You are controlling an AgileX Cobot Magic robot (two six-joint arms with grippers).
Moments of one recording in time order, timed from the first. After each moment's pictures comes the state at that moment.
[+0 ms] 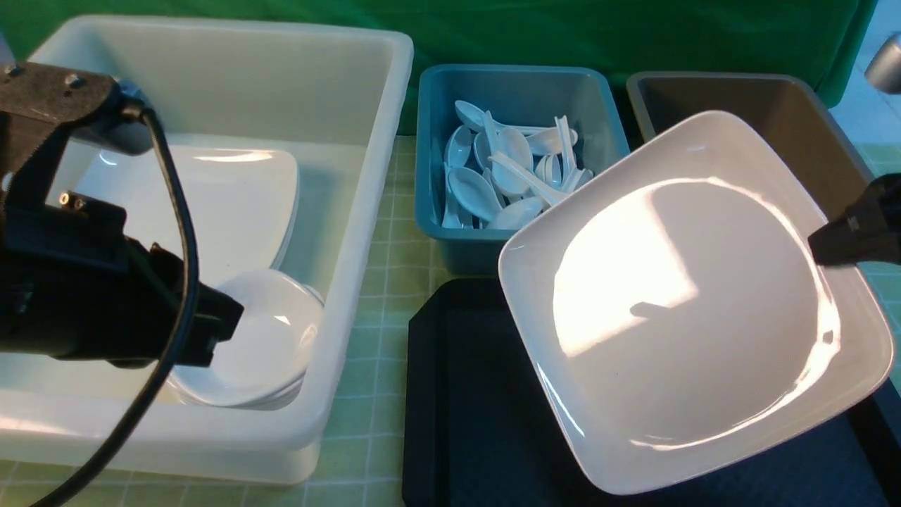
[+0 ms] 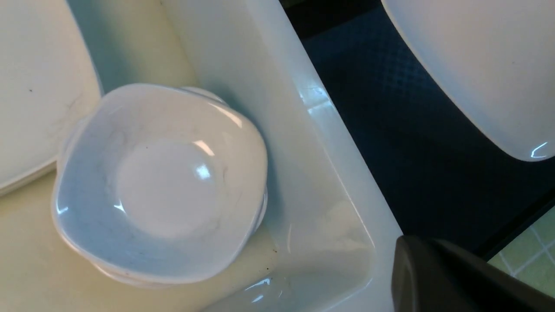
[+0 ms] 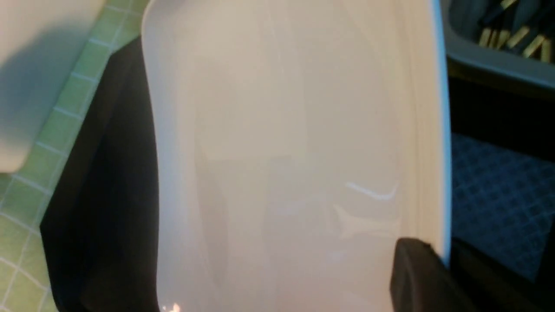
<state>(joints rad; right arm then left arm) 0.00 1.31 -1.19 0.48 1.02 -0.42 -0.27 0.99 -0.97 -0.34 0.92 0.28</state>
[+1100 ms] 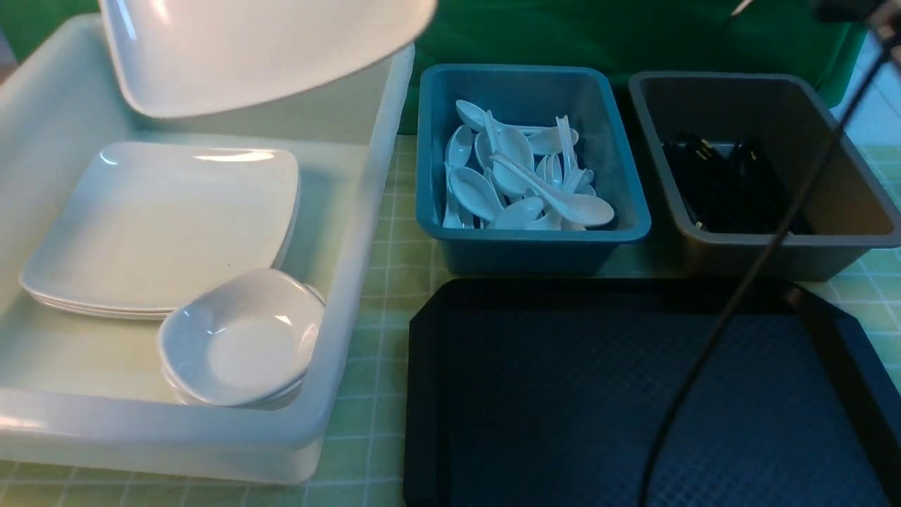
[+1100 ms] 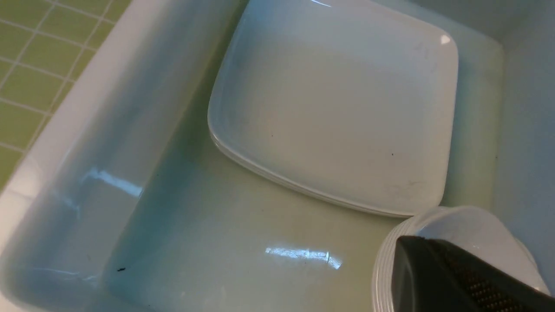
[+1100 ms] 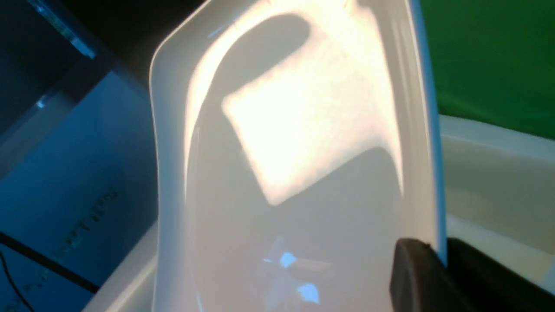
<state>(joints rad) 0.52 2.22 -2.43 0.74 0.68 -0.06 0.33 0.99 -1.00 -0.23 0.82 0.06</state>
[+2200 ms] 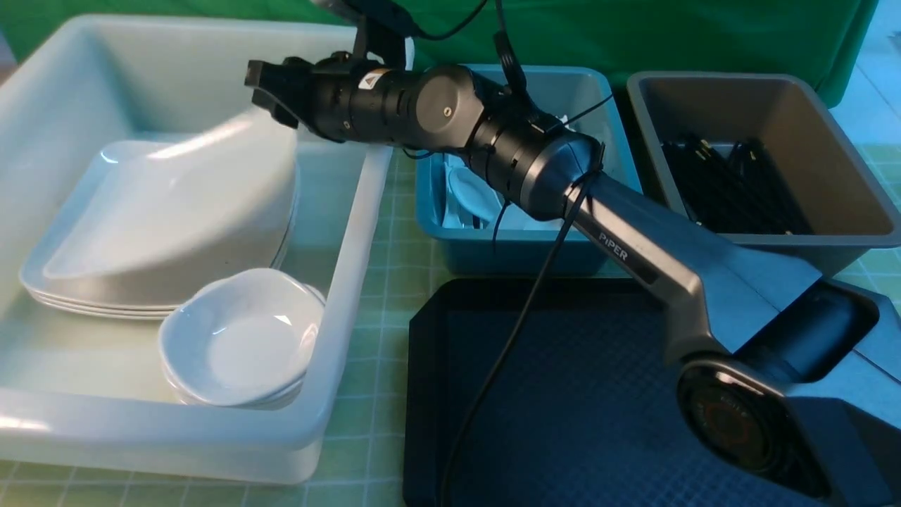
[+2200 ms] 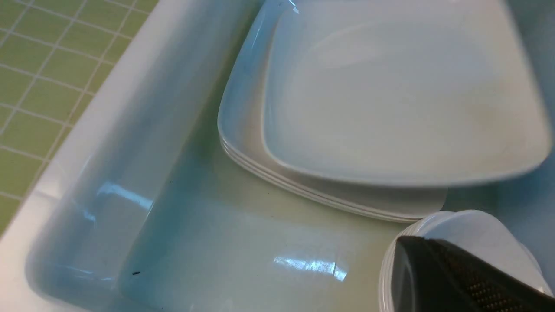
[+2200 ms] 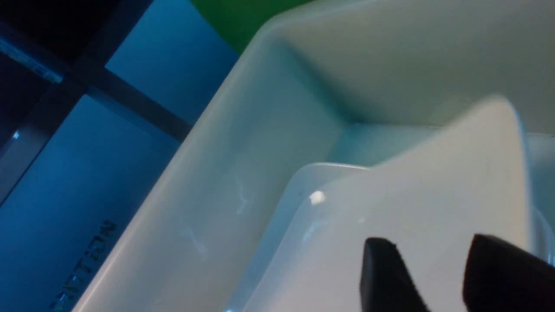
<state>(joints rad) 0.71 2.54 -2.47 0.68 0.33 0.11 0.34 0.95 -1.00 -0.21 0.83 0.05</state>
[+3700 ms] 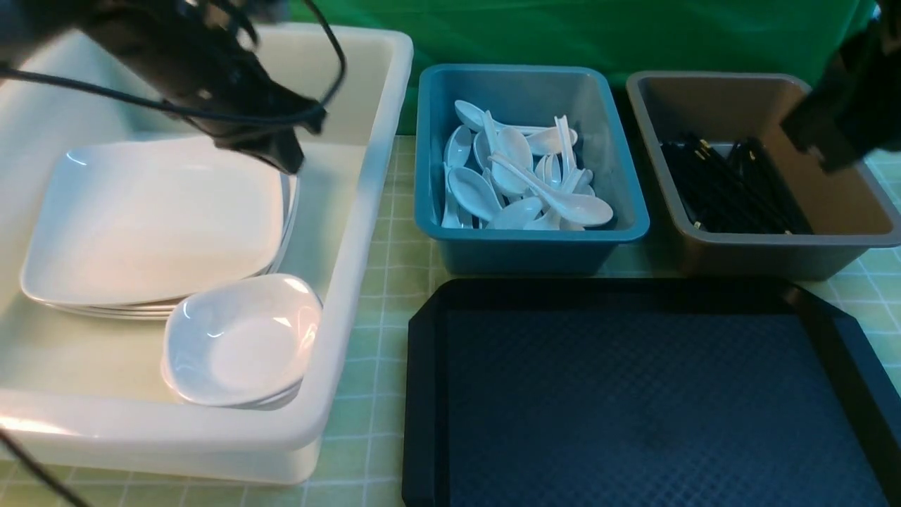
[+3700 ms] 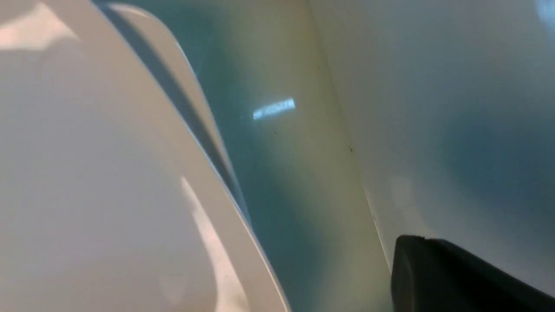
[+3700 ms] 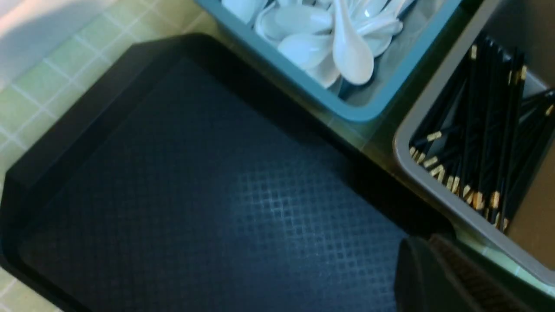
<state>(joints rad) 0.51 1.31 -1.55 -0.06 1.20 -0.17 -0.13 1.98 -1.75 -0.27 0.97 0.29</state>
